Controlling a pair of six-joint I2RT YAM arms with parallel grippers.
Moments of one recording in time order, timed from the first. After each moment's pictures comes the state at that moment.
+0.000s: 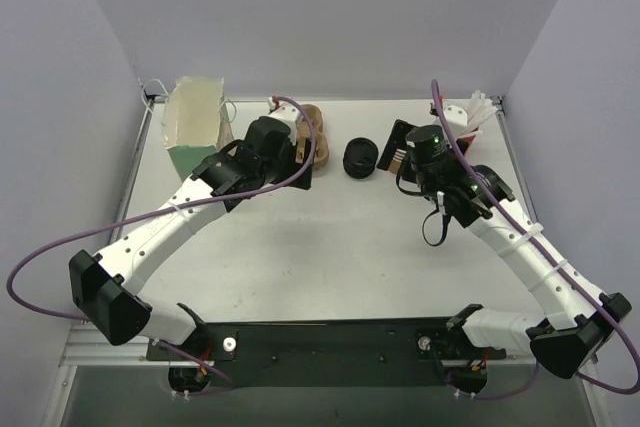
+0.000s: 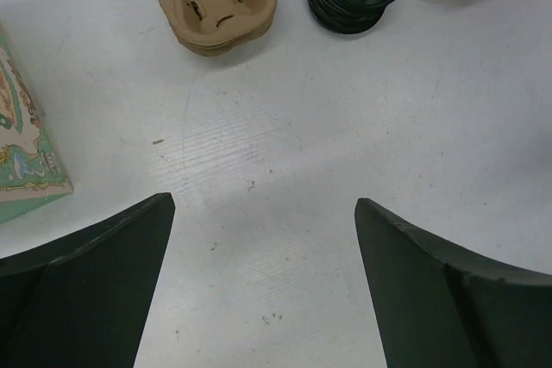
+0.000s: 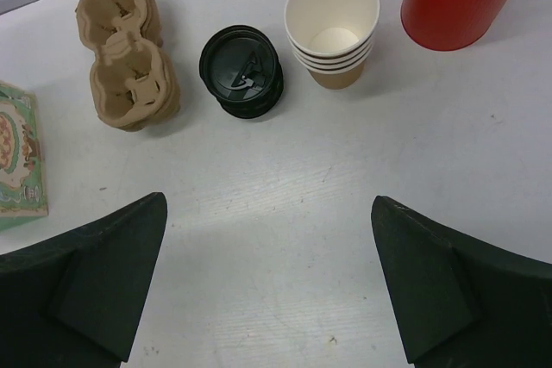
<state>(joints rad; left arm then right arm) -0.71 1.41 1.41 -0.65 -0.24 -0.33 0.61 1.19 1.30 -0.73 0.56 0.65</state>
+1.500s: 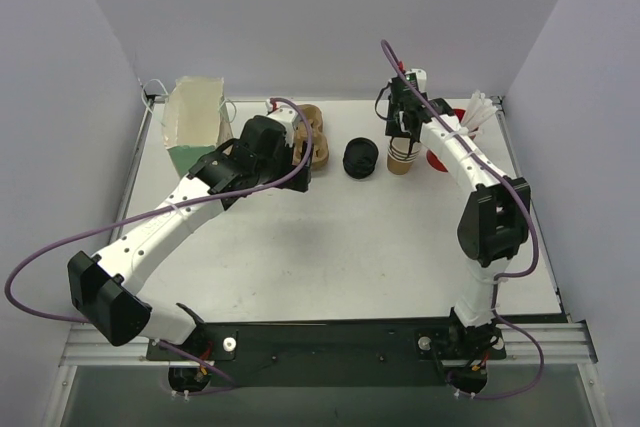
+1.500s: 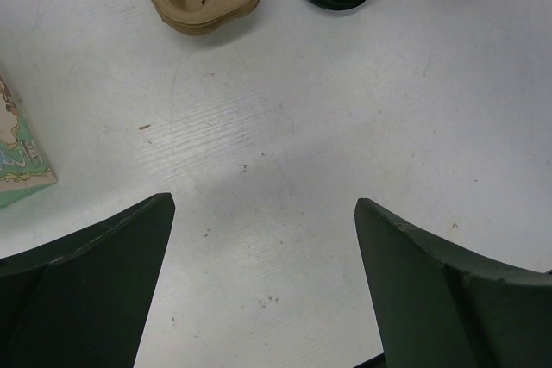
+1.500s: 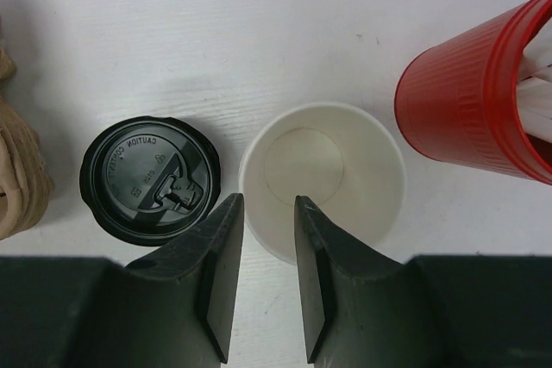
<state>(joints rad) -0.68 1.41 1.39 -0.67 -0.15 -0.33 0.32 1.90 1.72 -0.63 0.32 0.29</state>
